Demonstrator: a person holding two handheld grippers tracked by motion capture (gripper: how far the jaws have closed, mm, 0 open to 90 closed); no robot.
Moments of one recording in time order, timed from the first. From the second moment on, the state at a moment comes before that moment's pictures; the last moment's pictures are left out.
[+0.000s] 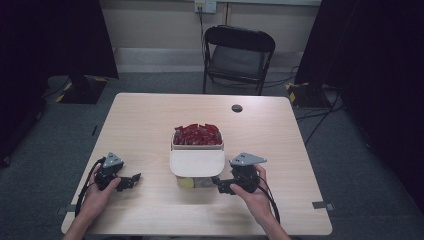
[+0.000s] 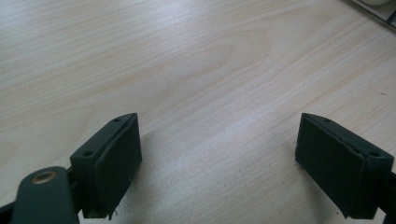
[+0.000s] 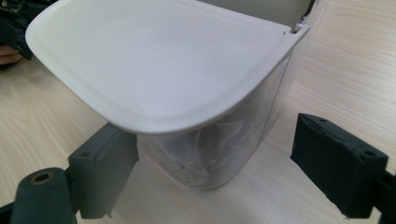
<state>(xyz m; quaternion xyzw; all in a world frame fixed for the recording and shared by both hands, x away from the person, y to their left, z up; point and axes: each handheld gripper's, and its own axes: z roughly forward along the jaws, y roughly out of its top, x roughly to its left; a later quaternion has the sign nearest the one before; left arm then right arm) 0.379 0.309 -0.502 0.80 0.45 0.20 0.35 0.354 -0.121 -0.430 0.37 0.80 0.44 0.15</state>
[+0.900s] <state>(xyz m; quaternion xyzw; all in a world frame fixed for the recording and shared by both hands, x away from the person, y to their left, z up) 0.379 0.309 -0.502 0.80 0.45 0.20 0.35 0.356 -0.123 -0.419 0.37 0.79 0.46 0.15</state>
